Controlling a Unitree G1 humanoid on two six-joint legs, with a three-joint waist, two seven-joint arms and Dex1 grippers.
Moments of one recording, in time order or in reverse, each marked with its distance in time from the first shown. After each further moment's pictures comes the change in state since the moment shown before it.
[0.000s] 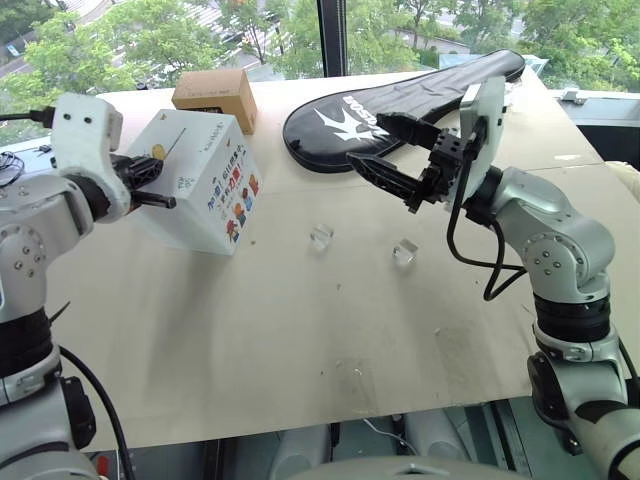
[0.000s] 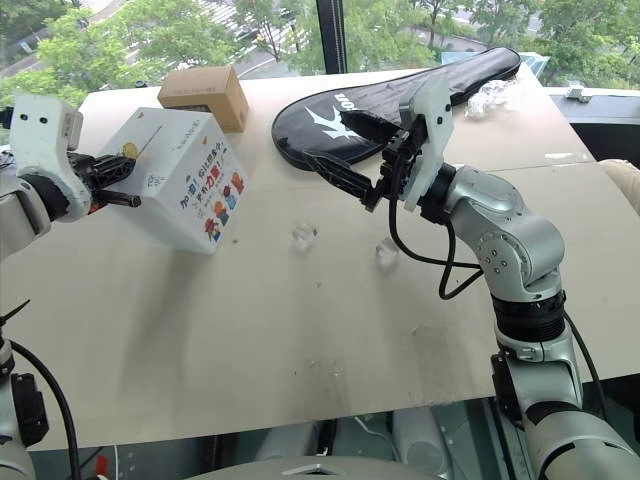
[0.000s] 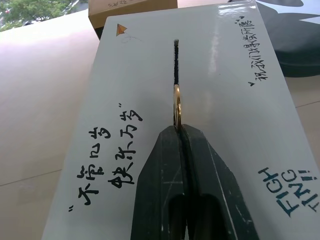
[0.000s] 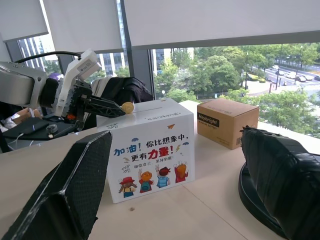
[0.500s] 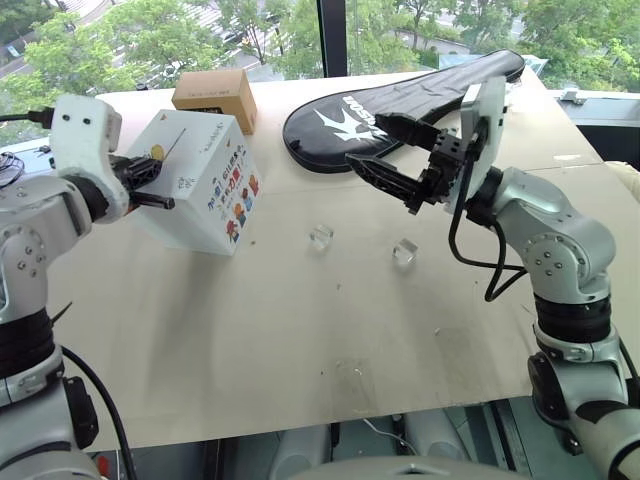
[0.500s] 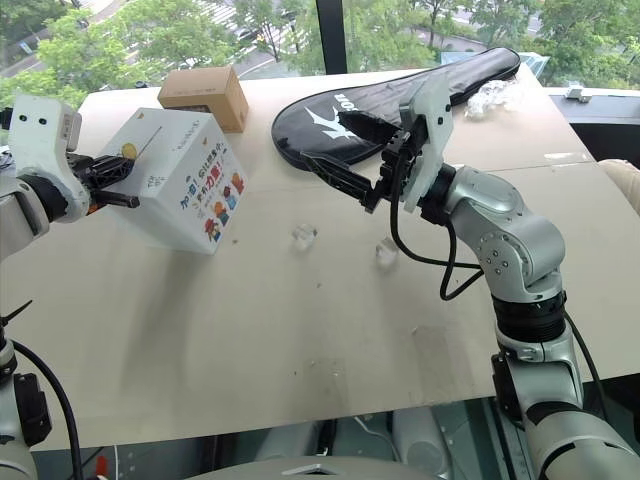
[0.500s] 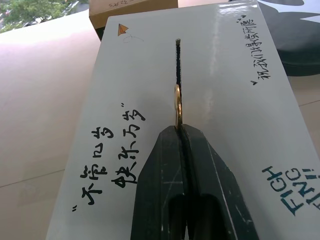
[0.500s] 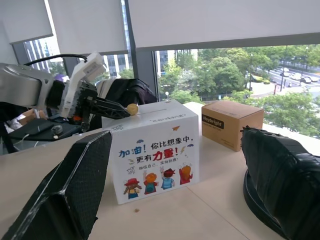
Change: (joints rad) left arm 0.002 -0.009 0.006 0.000 0.042 -0.001 -0.045; right arm 0.001 -0.006 0.000 -0.016 0.032 0.004 0.019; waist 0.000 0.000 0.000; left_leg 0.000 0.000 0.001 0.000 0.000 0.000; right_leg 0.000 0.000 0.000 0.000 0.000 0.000
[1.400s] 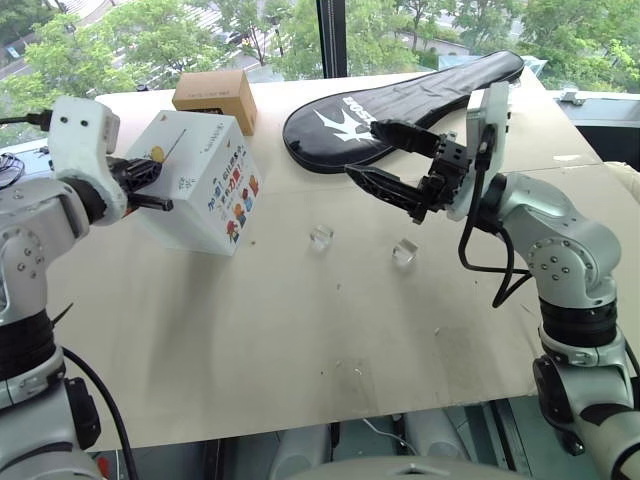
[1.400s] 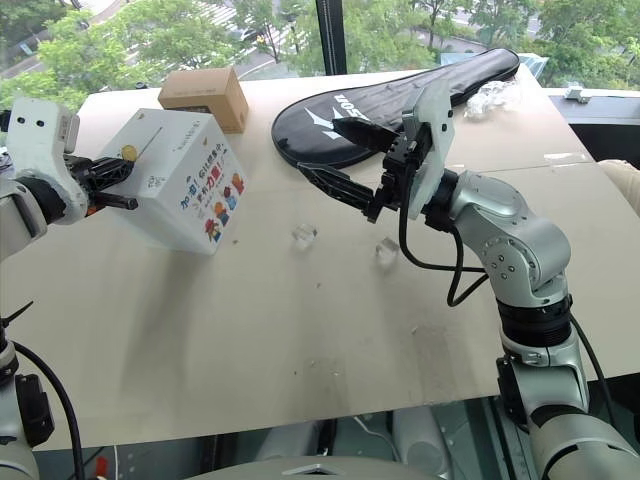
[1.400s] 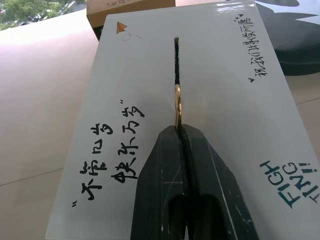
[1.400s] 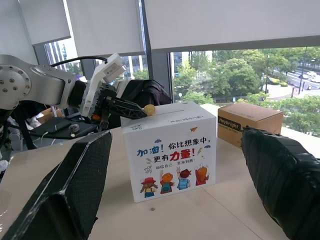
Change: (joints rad) left arm 0.006 -0.009 0.014 -0.004 0.027 0.006 -0.042; right arm 0.019 -0.017 0.001 -0.016 0.033 0.003 0.024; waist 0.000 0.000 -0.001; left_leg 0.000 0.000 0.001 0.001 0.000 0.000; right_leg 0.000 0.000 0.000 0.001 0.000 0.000
